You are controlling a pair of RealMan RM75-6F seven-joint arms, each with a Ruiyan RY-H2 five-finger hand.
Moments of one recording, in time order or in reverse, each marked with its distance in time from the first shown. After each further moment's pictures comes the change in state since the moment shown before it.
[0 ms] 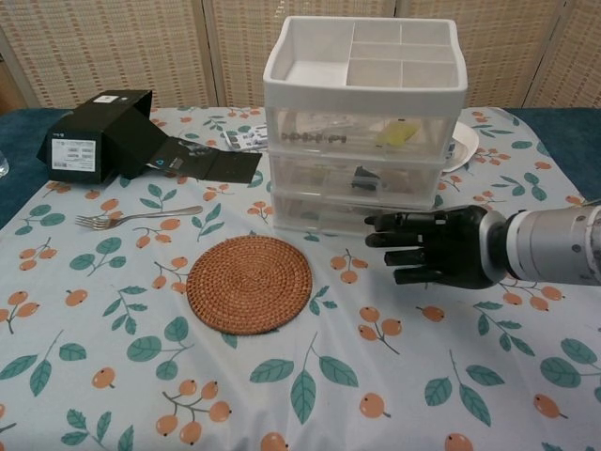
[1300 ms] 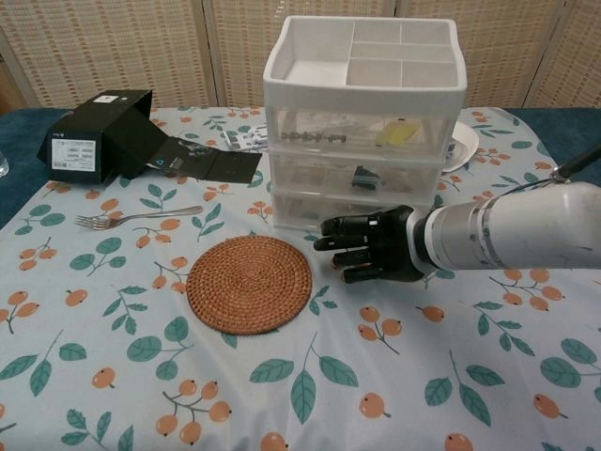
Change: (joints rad) left arm 0.008 0.018 -0.002 -0.001 -0.009 -0.004 -0.011; right arm 0.164 -0.141 0.035 0.161 0.290 -0.041 -0.245
